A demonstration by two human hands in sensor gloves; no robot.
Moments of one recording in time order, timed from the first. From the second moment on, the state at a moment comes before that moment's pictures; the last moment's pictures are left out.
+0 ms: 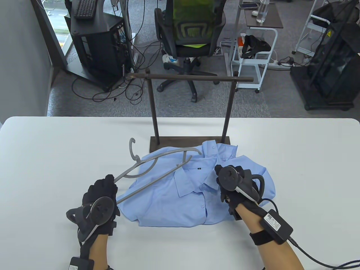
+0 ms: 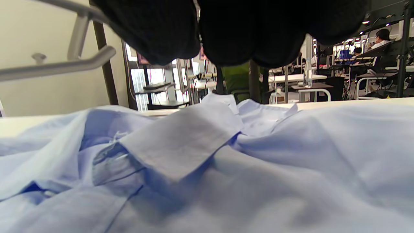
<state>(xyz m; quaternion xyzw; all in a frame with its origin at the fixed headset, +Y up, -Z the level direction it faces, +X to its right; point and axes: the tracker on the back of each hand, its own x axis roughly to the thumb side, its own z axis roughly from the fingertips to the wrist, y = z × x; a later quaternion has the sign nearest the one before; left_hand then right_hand) -0.266 -0.688 -0.283 0.23 0.03 0.09 0.97 0.134 -0.695 -0.385 0.08 -0.04 0.99 0.06</state>
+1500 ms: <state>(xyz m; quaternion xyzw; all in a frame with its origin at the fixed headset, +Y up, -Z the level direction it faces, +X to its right) -0.126 -0.705 -0.317 0.11 -0.14 0.21 0.96 0.132 -0.680 -0.264 0.19 -0.27 0.94 0.03</state>
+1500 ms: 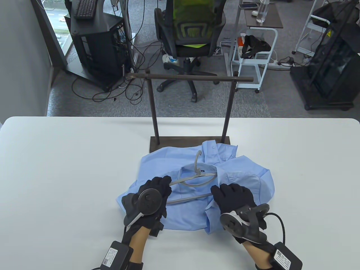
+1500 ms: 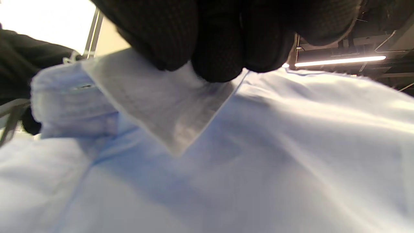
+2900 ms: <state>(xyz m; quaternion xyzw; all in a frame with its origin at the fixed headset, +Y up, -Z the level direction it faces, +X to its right) -0.112 -0.723 -0.312 0.15 -0.20 0.23 0.94 0.268 -0.713 -0.349 0.11 -0.06 0.95 0.30</state>
